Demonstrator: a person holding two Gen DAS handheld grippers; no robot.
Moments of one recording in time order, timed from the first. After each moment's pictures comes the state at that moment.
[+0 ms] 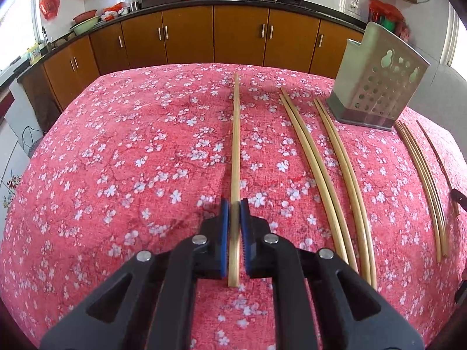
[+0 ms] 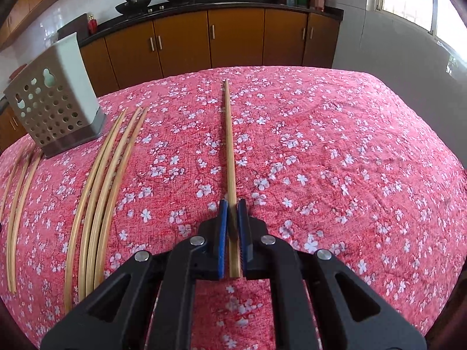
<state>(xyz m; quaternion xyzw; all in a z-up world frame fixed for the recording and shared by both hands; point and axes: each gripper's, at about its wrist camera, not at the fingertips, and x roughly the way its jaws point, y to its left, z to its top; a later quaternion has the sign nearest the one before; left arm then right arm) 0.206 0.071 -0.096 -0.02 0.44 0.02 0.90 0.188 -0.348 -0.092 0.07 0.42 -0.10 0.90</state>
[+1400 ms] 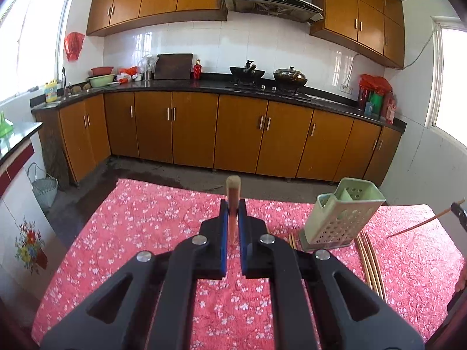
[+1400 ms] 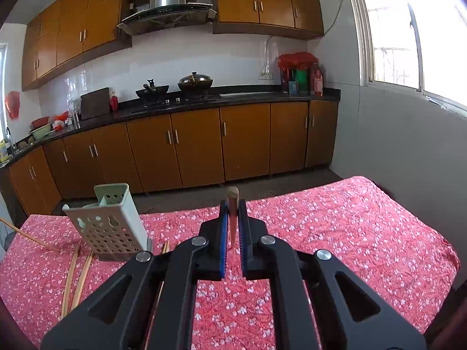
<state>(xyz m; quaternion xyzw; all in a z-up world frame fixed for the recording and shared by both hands) 0.196 0.091 0.077 -0.05 0.25 0.02 0.97 0.178 -0.333 0.073 0.05 0.21 -0.08 0.97</state>
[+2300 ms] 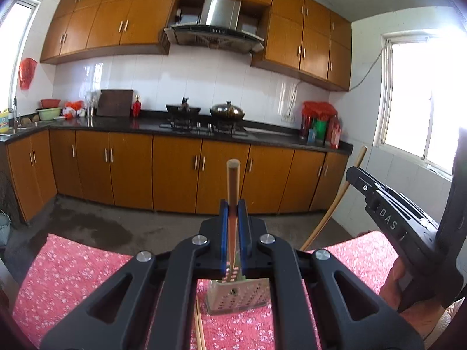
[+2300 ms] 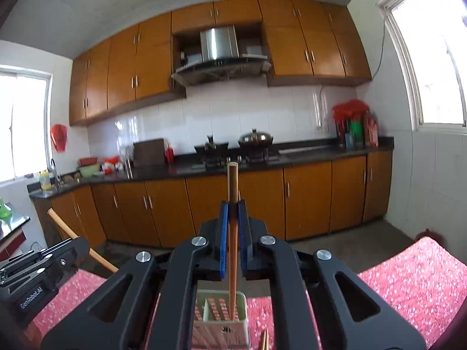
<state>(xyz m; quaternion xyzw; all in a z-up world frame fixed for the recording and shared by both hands) 0.253 -0.032 0.138 -0.05 0.17 -0.11 0.98 0.233 -0.231 0.146 0.06 0.09 0.03 0.99</state>
